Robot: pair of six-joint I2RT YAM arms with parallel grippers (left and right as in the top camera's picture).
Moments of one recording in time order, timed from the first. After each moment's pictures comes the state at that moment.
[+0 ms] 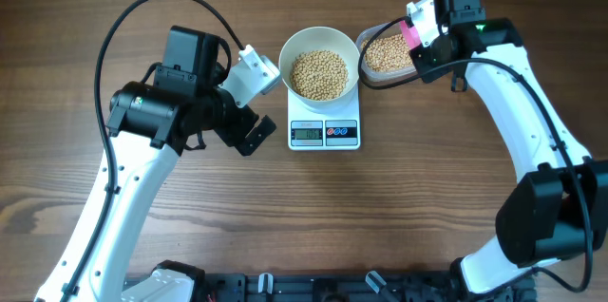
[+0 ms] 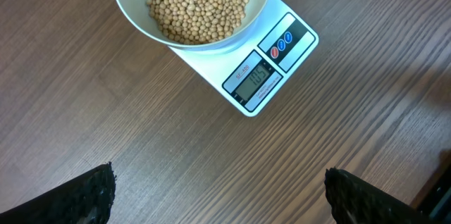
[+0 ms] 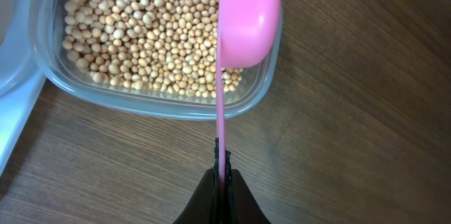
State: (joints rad) left arm -0.28 1.34 1.33 -1.07 0.28 0.51; right arm 0.15 1.77 1.48 -0.85 0.14 -0.37
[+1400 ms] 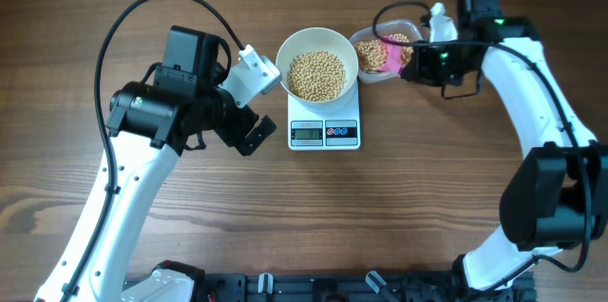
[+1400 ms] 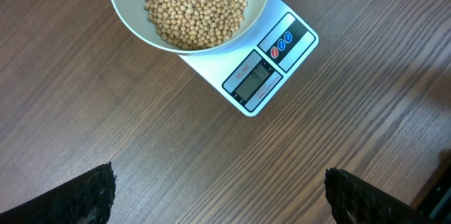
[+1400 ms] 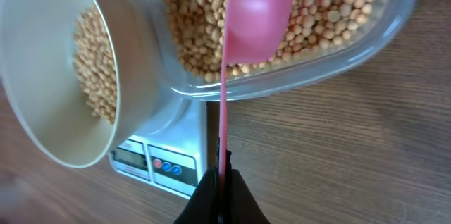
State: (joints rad) left arm -0.28 1.34 1.33 -1.07 0.28 0.51; right arm 0.02 1.84 1.48 -0.95 -0.46 0.12
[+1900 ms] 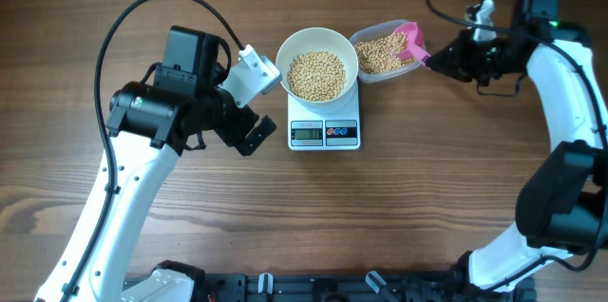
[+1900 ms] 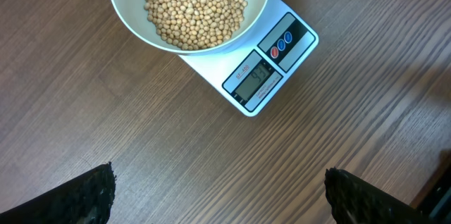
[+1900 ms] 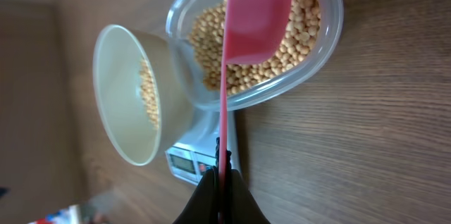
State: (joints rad) left arm -0.28 1.34 1.33 -1.07 0.28 0.51; right arm -0.19 1.84 1.48 -0.95 -0.75 0.13
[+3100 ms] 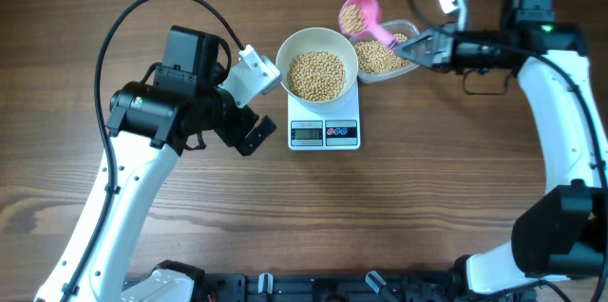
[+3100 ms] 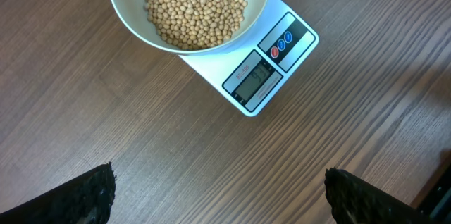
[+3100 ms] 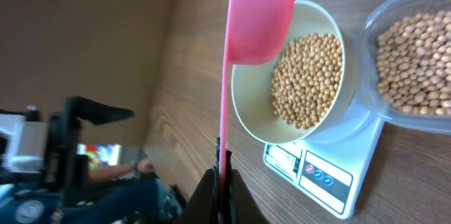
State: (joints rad) left arm -0.28 1.34 1.33 -1.07 0.28 0.51; right arm -0.05 1.70 1.48 -0.92 -1.02 0.08
